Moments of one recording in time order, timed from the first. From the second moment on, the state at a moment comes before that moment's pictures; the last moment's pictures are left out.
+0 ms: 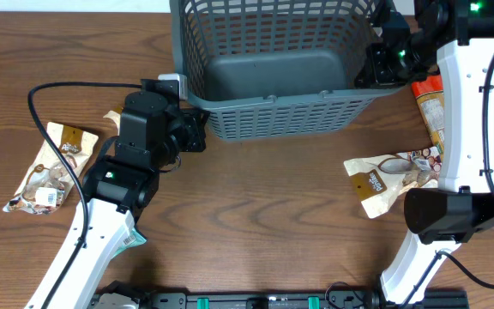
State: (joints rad) left arm -0.32 1.19 0.95 -0.35 0.17 -0.40; right arm 0.03 2.01 2.37 -1.70 -0.32 -0.09
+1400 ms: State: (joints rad) left arm -0.27 1.19 0.95 -0.34 0.17 -0.35; right arm 0.07 2.01 2.37 -1.69 -0.29 -0.05
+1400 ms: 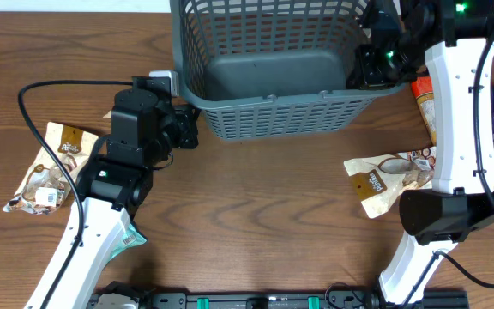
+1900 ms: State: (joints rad) left arm -0.27 1.24 0.95 -0.32 0.17 -0.35; right arm 0.08 1.96 2.36 -1.70 -0.28 -0.04
